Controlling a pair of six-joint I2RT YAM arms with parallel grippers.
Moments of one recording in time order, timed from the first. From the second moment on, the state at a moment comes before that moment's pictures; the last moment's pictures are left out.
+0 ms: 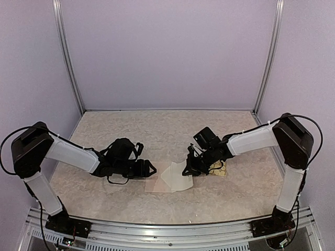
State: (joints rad) left arm -0.78 1.70 0.71 0.23 0.16 -0.71; right arm 0.75 1.88 1.06 -0.18 -0.41 0.84
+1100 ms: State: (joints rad) left arm -0.82 1.73 0.70 0.31 0.18 -0.74; right arm 0.76 1.92 1.05 -0.06 -0.47 0.90
